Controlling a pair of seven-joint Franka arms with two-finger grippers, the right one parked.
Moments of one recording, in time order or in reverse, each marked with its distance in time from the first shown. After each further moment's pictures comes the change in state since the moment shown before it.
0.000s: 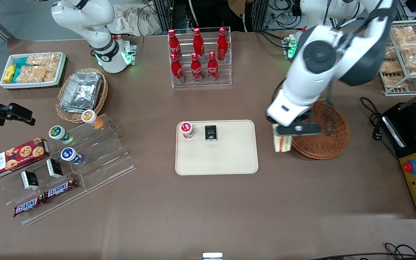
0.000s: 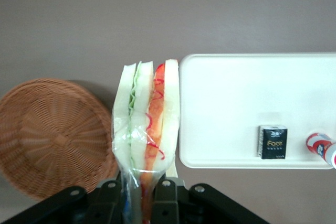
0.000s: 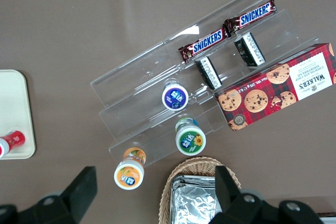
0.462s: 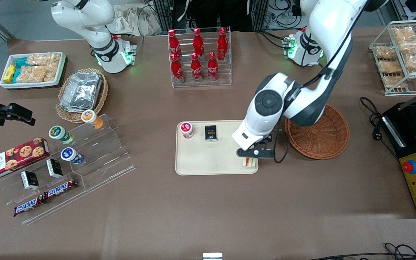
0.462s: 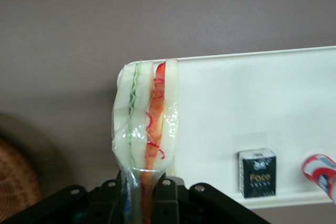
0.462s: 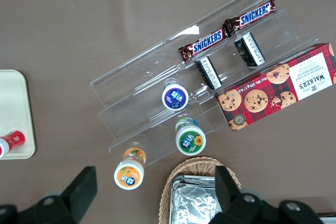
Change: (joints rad) arm -0.061 0.271 -0.002 0.013 0.053 0.250 -0.048
